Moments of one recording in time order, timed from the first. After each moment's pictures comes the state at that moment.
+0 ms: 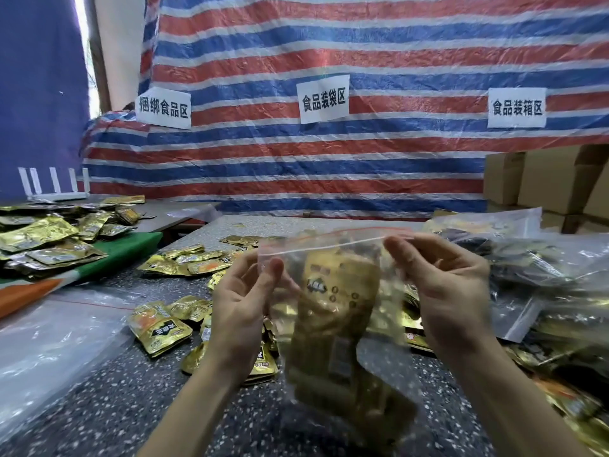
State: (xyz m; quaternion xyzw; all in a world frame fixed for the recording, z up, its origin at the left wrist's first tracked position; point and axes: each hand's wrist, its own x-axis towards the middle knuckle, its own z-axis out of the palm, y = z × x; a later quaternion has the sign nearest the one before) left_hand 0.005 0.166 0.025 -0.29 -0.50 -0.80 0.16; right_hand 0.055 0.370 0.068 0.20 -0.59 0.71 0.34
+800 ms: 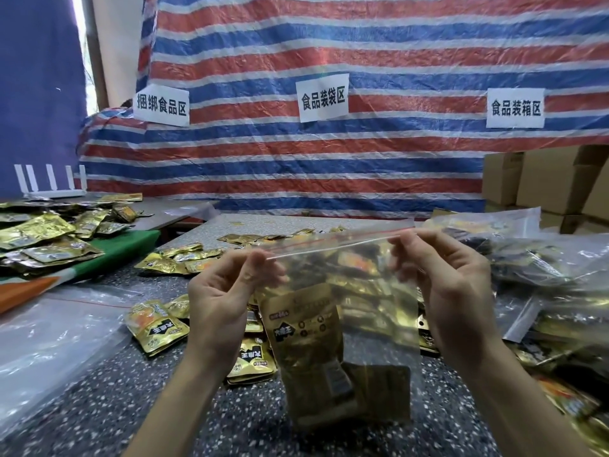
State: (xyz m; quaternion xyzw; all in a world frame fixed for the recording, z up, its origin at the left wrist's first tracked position) left_hand 0.011 0.151 0.033 -0.29 -0.54 -0.75 0.25; right_hand 0.052 0.377 0.064 0.19 -0.62 0.67 0.36
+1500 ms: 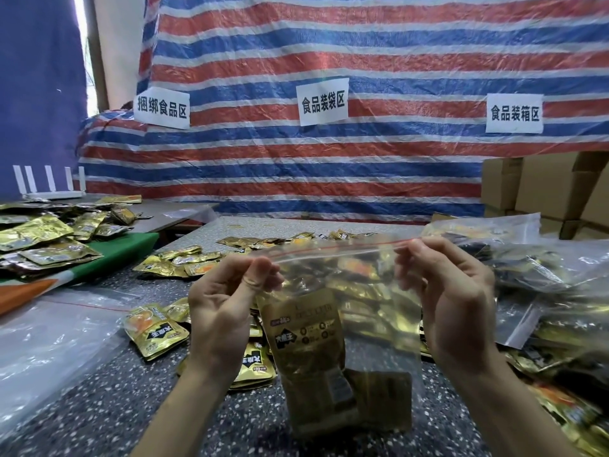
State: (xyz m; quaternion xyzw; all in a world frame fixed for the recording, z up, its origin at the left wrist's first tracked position) left_hand 0.009 0.154 0.028 -0.29 -0.52 -0.76 0.28; right_hand 0.056 0.368 0.063 0.18 -0.58 0.70 0.37
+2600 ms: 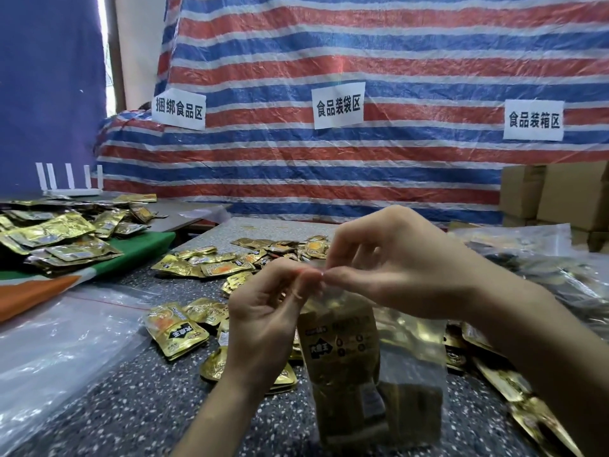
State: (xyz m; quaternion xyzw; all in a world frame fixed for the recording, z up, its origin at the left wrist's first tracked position) left_hand 0.022 0.159 0.036 -0.37 -0.56 -0.66 0.34; right_hand 0.065 0.318 0.146 0.31 -0.91 0.20 0.19
